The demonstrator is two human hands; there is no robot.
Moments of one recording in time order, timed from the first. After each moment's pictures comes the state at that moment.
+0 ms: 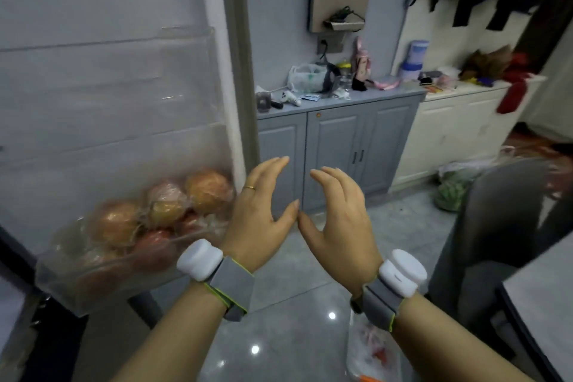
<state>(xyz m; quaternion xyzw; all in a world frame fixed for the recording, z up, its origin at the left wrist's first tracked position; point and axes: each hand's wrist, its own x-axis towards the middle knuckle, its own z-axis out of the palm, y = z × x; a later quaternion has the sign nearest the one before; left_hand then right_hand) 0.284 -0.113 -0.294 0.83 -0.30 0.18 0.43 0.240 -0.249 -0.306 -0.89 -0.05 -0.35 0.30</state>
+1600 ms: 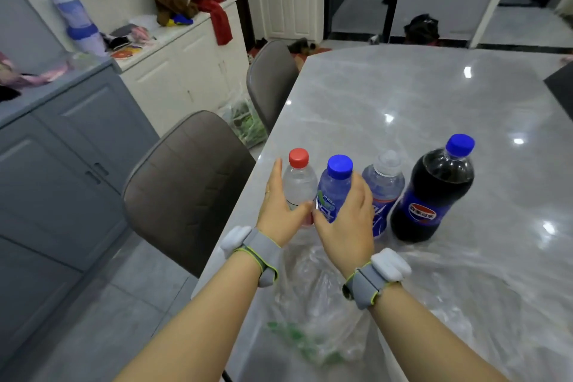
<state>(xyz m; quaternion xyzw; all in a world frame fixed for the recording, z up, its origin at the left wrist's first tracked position) 0.137 -0.795 -0.421 0.73 -0.40 -0.30 0.47 0.024 -0.828 -0.439 -0.71 0.50 -0.39 0.29</state>
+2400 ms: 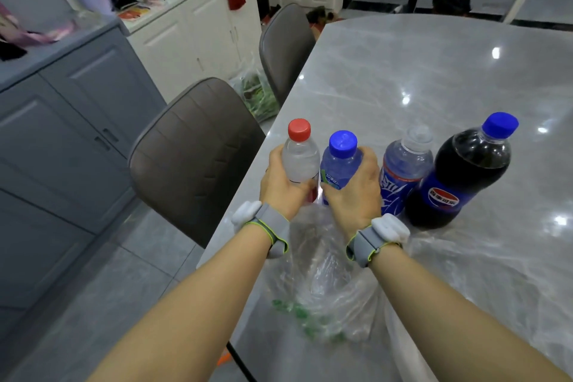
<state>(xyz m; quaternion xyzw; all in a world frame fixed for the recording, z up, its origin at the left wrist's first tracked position) 0.143 -0.794 -0.429 0.77 -0.34 -0.25 0.49 0.041 -0.849 -0.452 -0.68 0.52 -0.38 0.34</state>
